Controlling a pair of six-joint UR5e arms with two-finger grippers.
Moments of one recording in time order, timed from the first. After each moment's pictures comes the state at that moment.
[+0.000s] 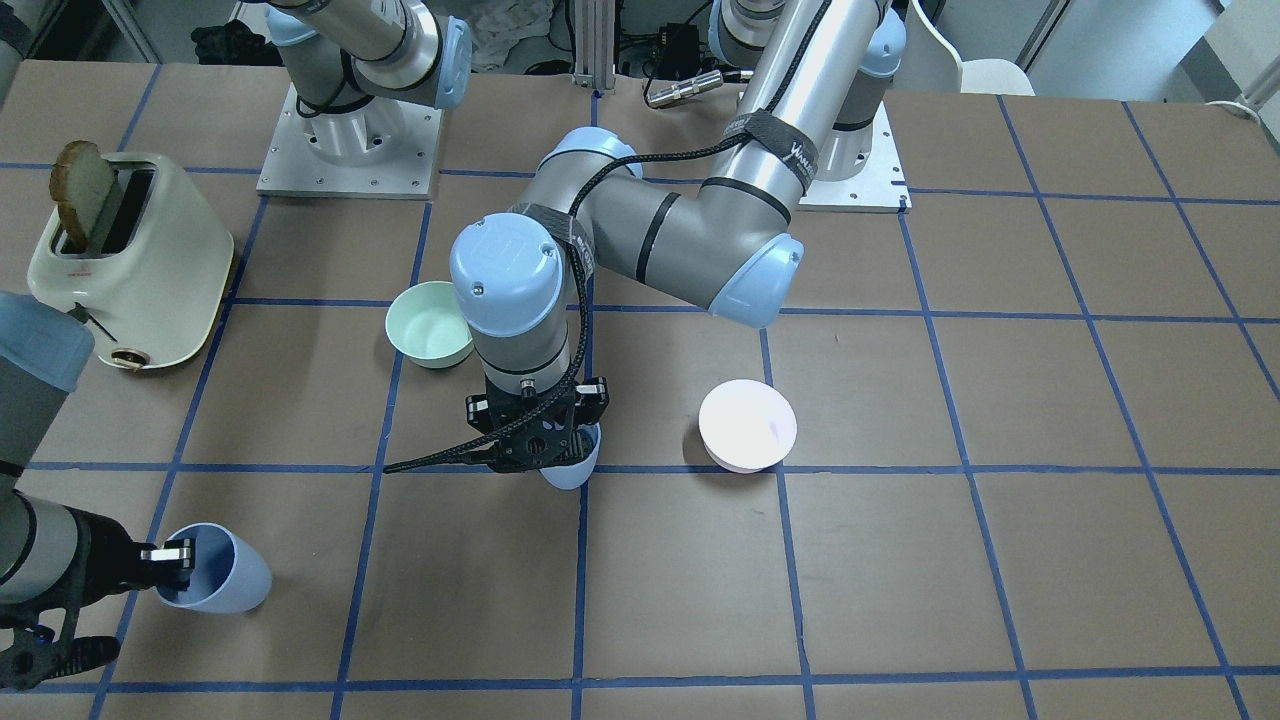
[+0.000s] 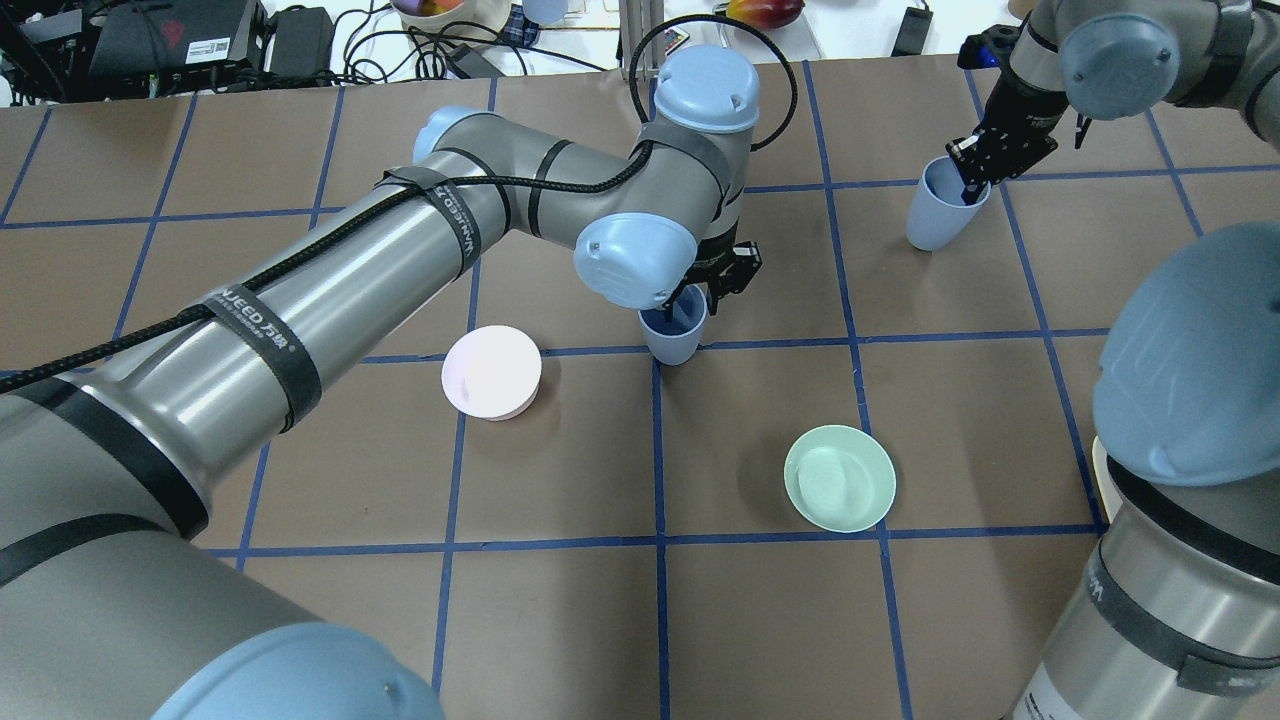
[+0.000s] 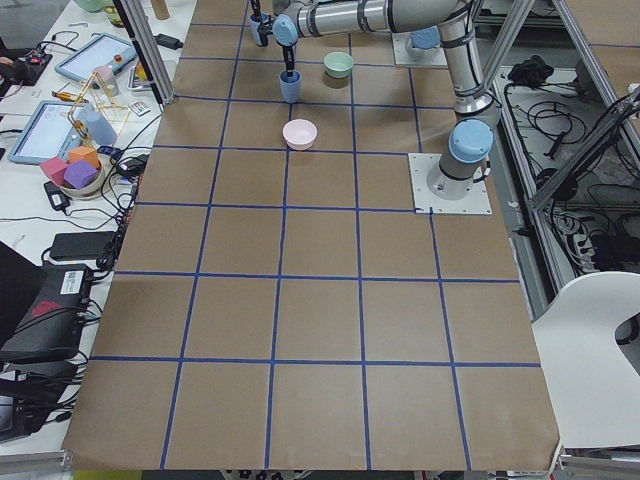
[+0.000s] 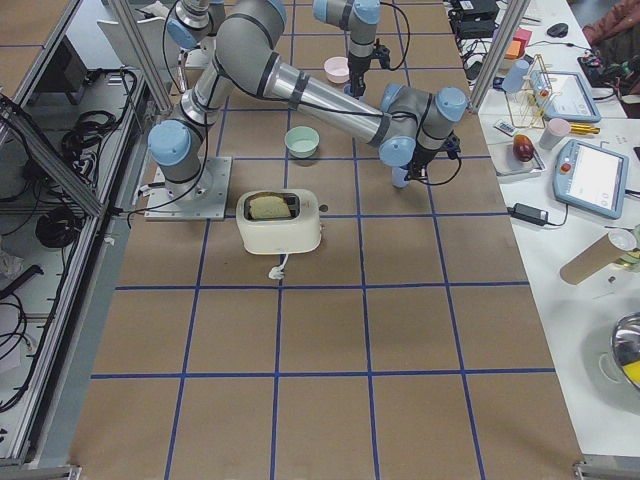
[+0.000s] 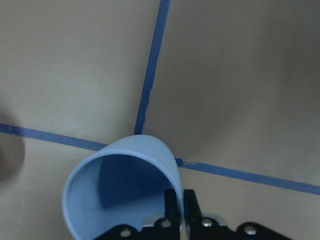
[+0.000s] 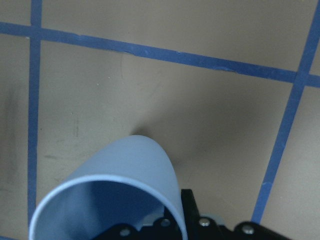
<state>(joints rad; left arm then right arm) -2.03 -2.14 -1.40 -1.21 1.59 -0.60 1.33 -0.94 1.28 -1.80 -1.53 -0.42</state>
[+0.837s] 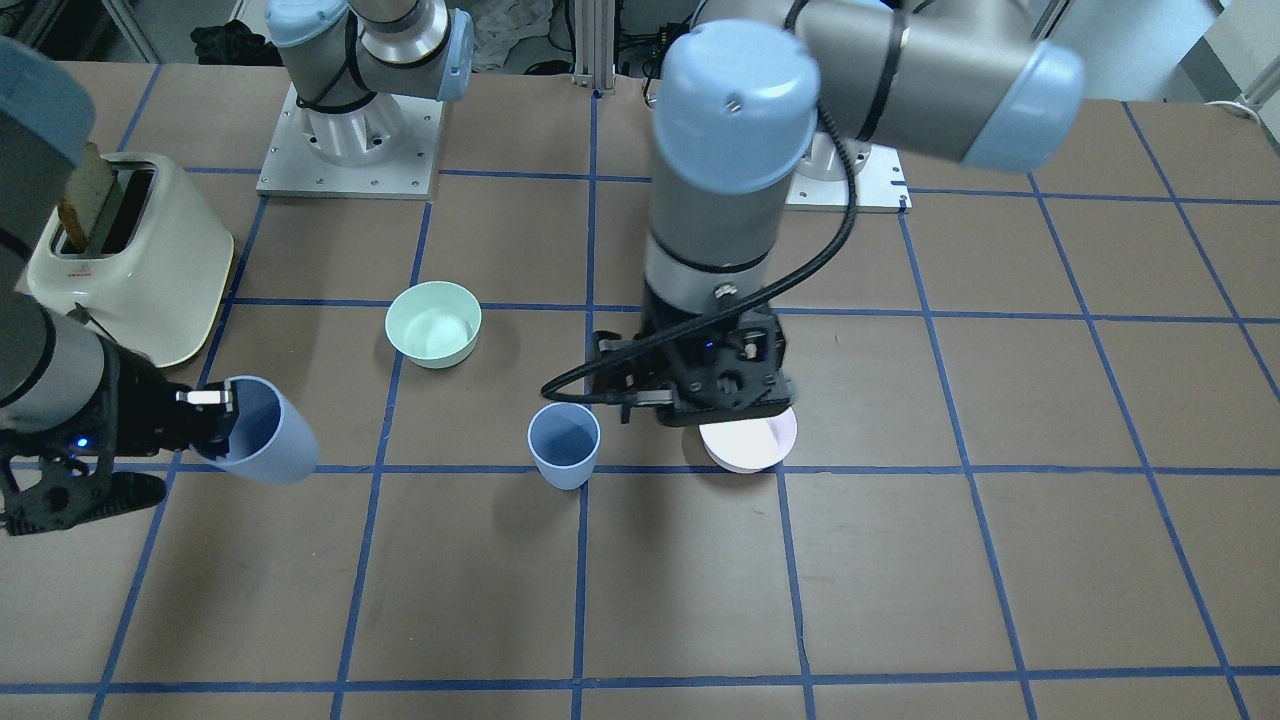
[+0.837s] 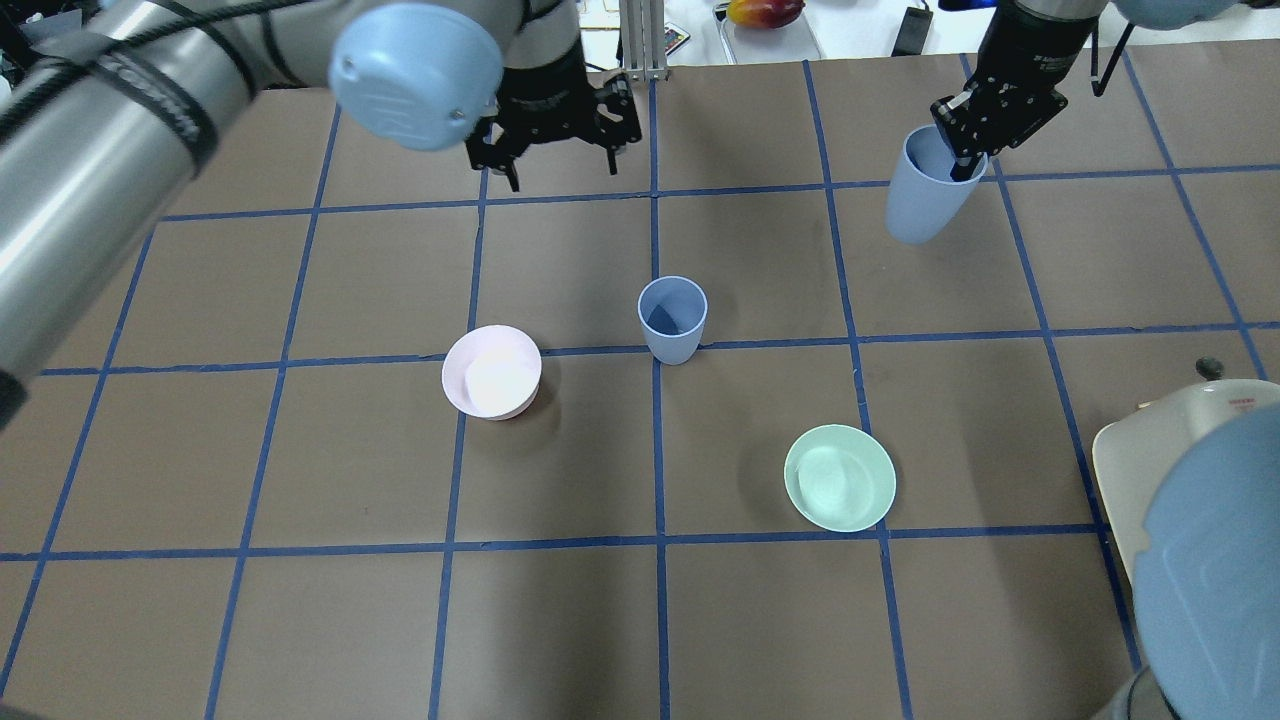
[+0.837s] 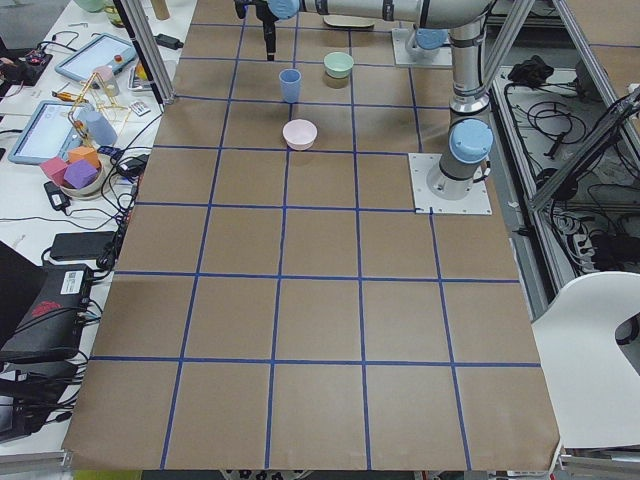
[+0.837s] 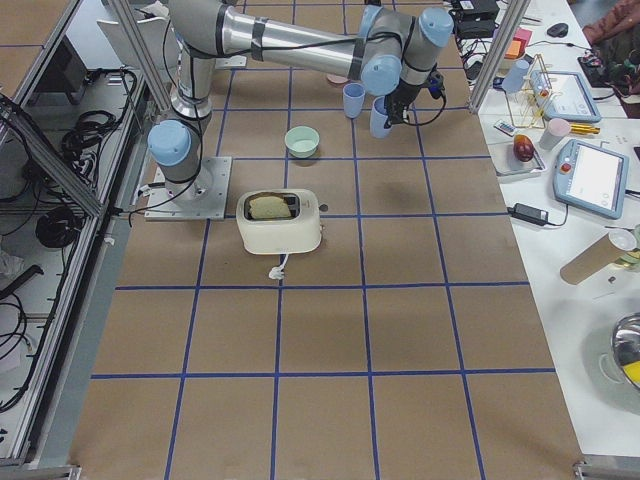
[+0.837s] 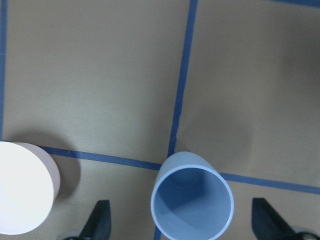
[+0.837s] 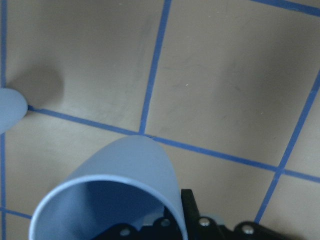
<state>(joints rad) -1.79 -1.89 -1.29 -1.45 1.58 -0.34 1.45 -1.21 1.29 -1.48 -1.52 -0.36</state>
